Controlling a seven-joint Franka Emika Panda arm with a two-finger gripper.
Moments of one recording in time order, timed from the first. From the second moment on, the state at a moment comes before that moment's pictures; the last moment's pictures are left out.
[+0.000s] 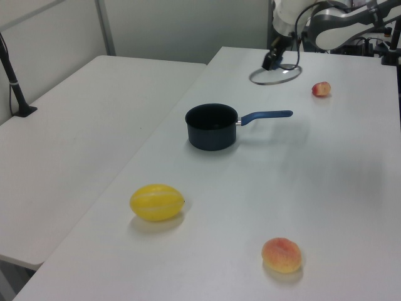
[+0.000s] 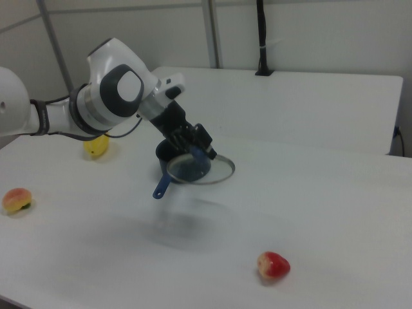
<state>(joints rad) 0.05 0.15 -0.10 -1.85 -0.54 2.30 0.40</state>
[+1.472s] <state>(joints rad) 0.09 0.03 -0.13 -2.30 -0.53 2.33 0.30</state>
